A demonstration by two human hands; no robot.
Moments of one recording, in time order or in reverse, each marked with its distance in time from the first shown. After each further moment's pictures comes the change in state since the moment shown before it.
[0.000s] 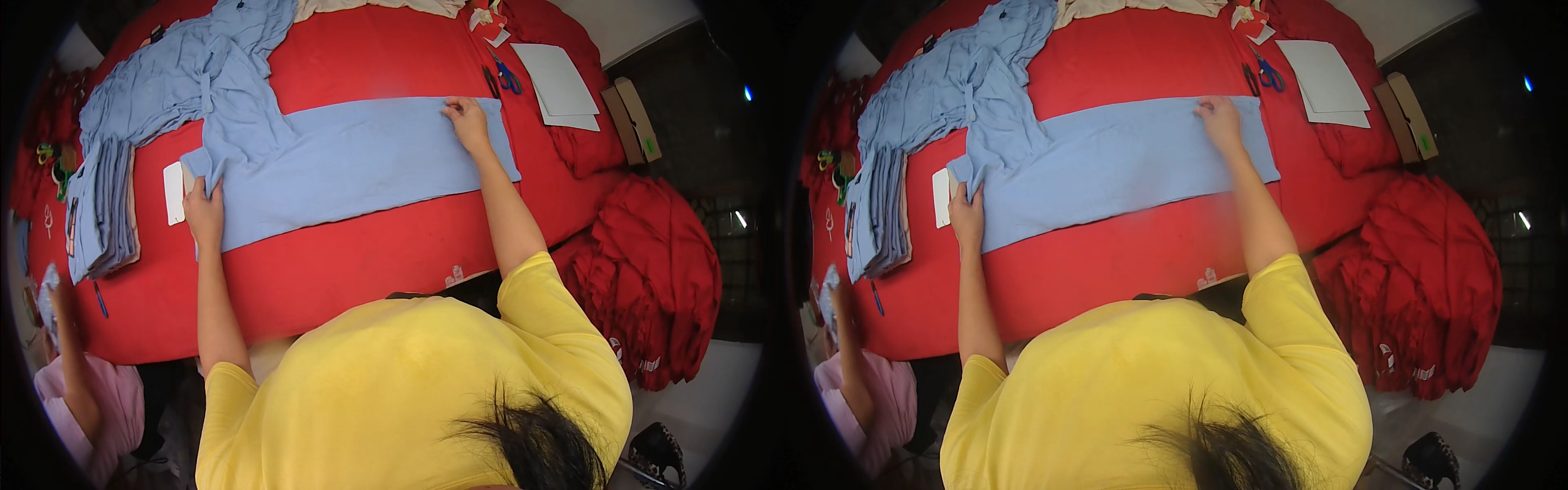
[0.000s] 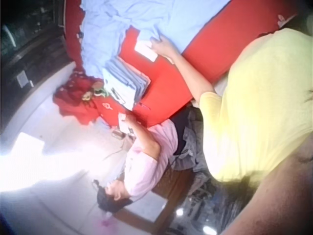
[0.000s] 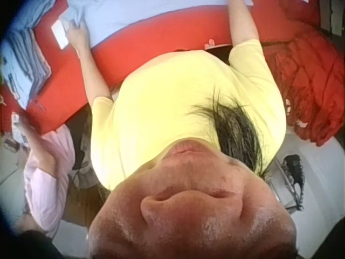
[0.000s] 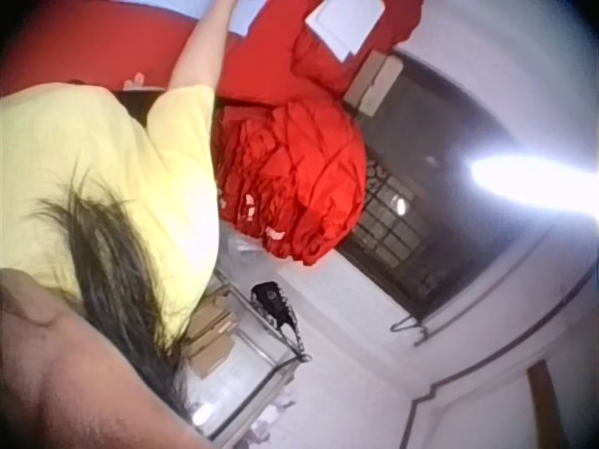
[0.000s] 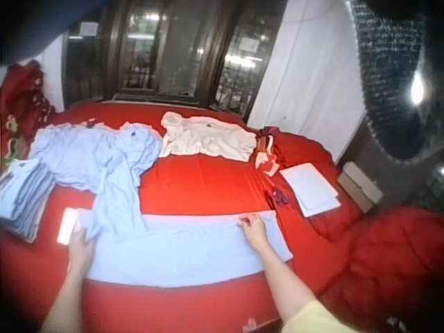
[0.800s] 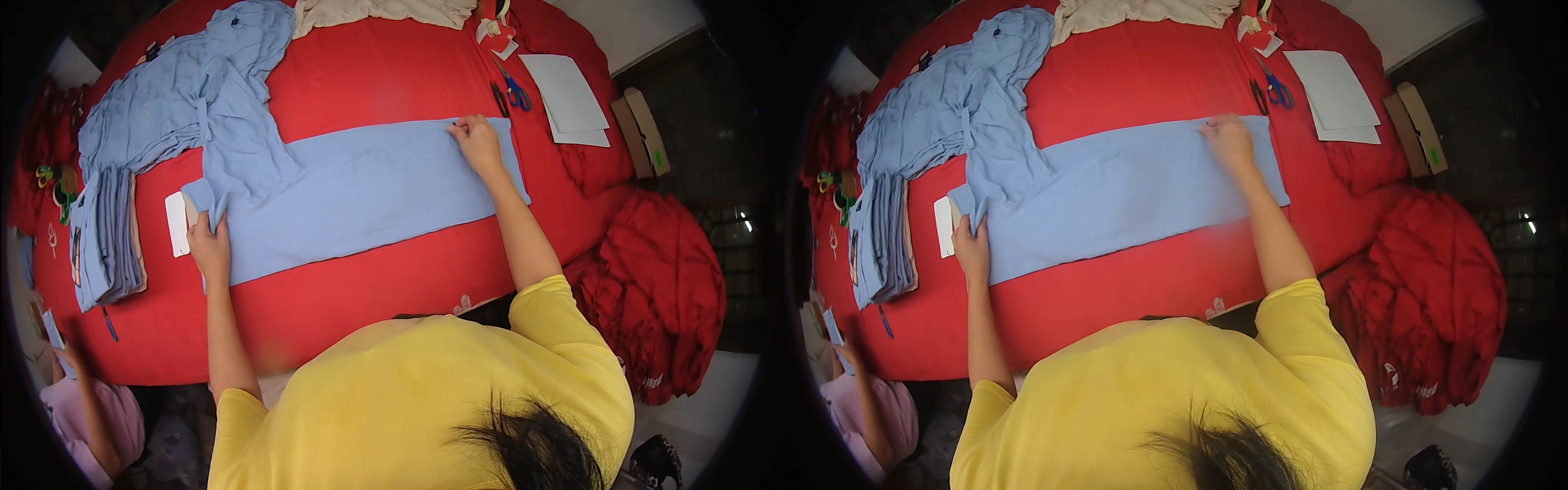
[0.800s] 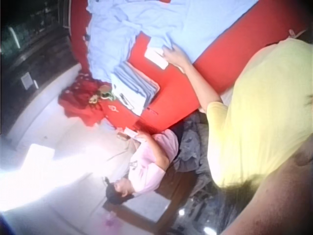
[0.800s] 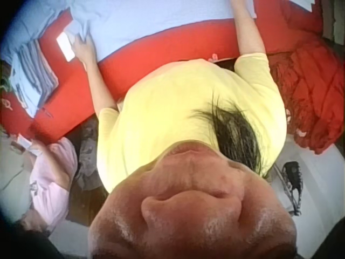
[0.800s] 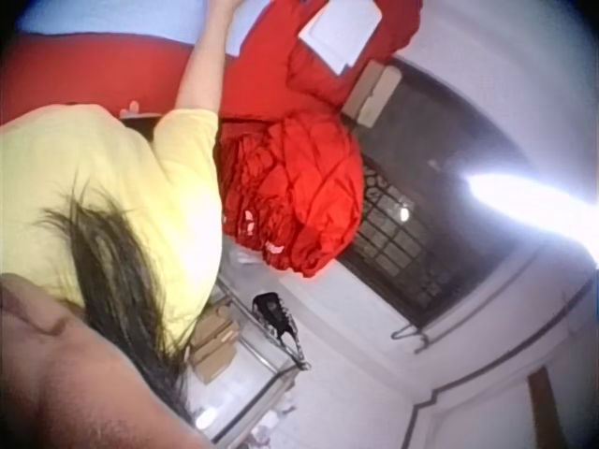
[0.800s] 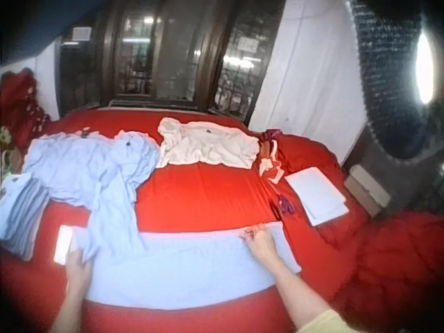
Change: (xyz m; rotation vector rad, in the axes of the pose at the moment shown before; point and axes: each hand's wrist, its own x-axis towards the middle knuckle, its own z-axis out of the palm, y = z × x) left_hand -0.004 0.003 0.001 0.038 0.012 -0.008; right_hand 0.013 -0.001 -0.011 -0.356 -0.066 -0.059
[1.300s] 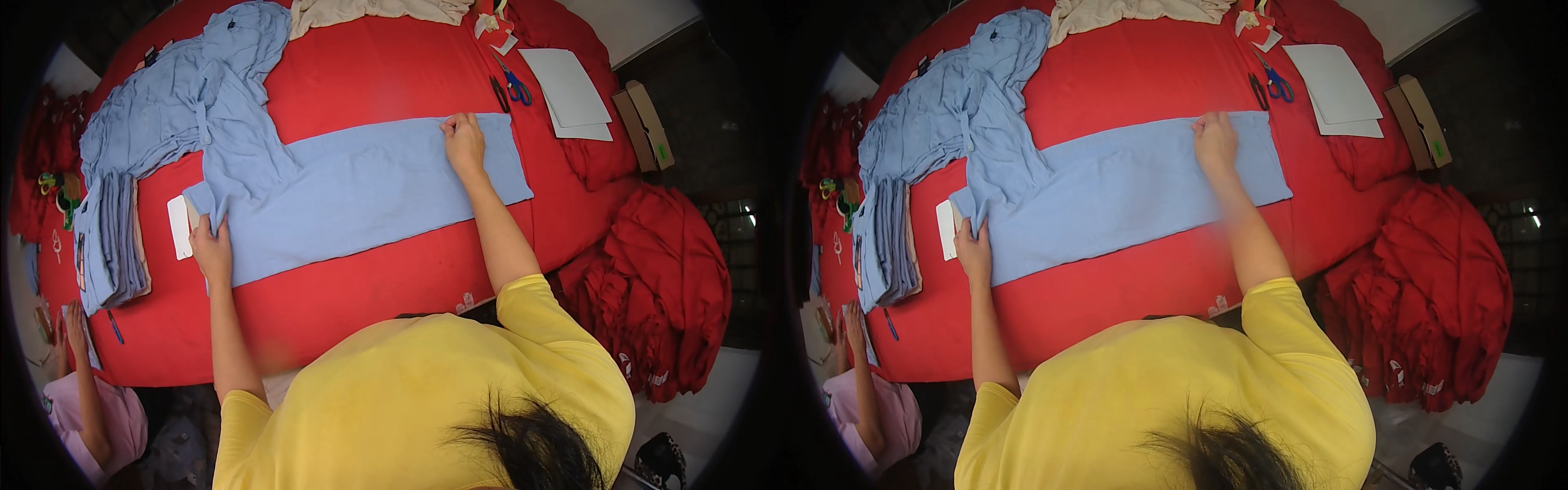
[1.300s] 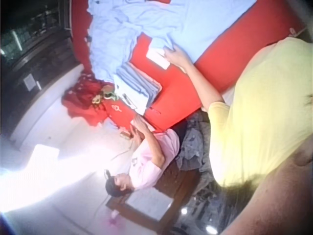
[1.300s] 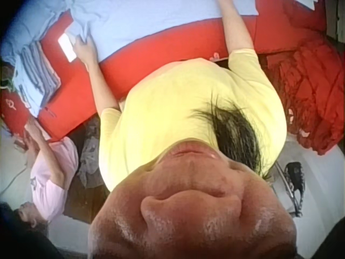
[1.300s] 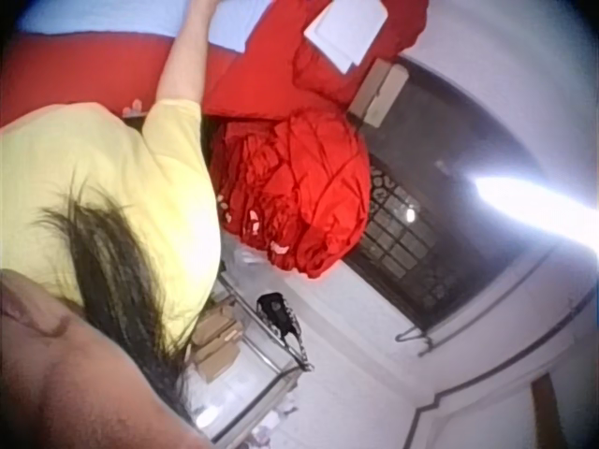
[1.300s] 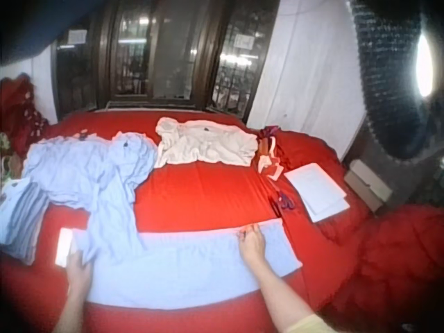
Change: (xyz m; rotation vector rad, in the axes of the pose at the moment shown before) left_hand 0.001 0.003 0.000 -0.016 0.006 -0.010; right_hand -0.009 -0.027 0.031 0.011 0.197 0.093
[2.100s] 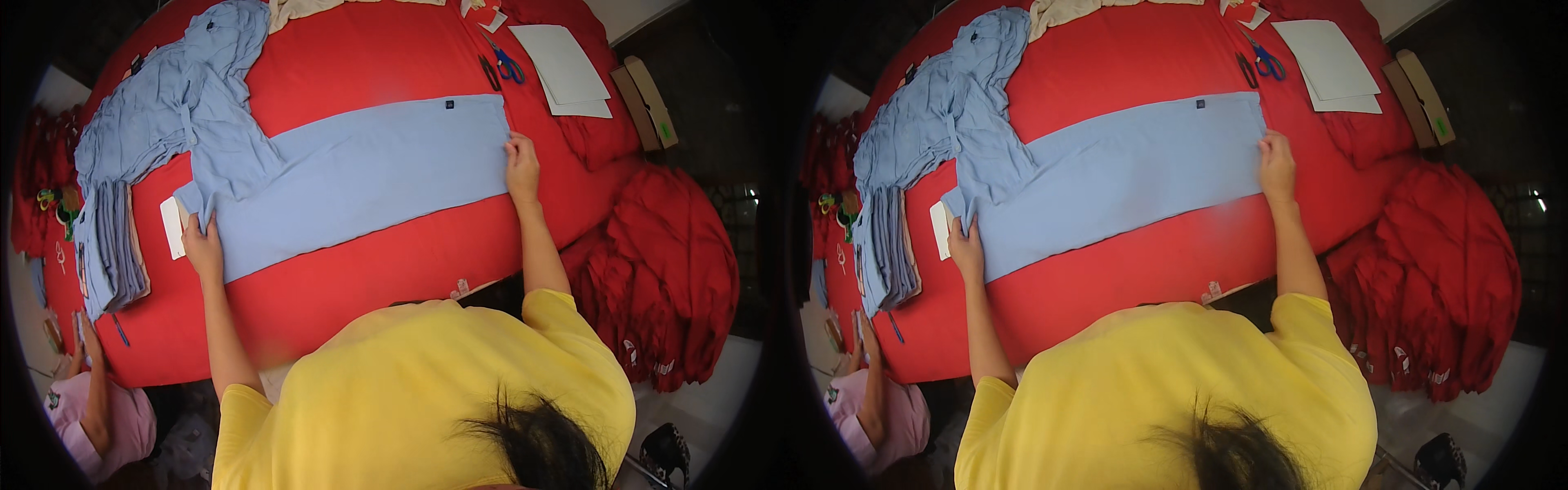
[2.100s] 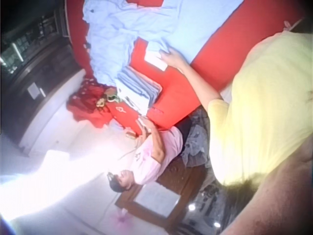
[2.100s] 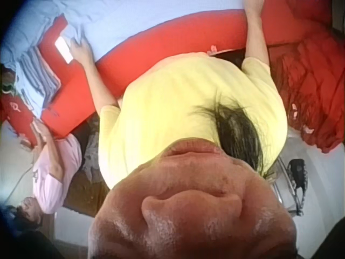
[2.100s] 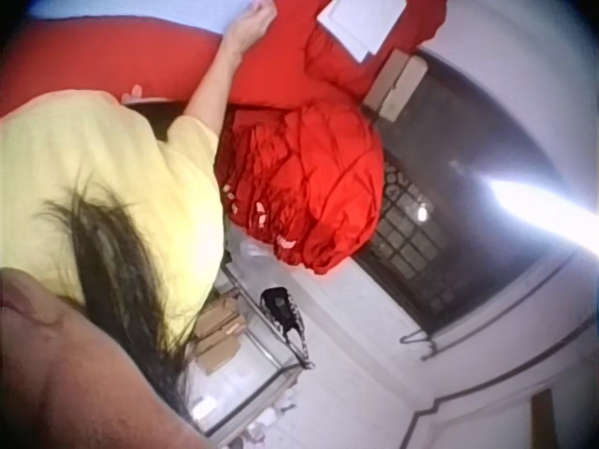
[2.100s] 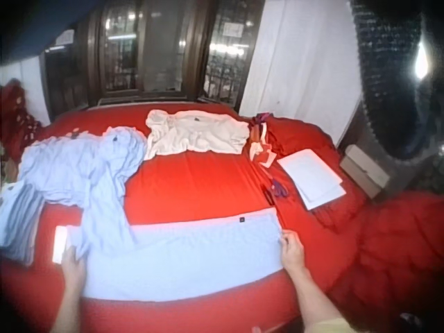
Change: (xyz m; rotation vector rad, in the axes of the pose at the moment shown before) left_hand 0.006 -0.002 0.005 -0.017 0.049 0.124; right_hand -0.063 0.105 -0.101 0.078 0.137 -0.090
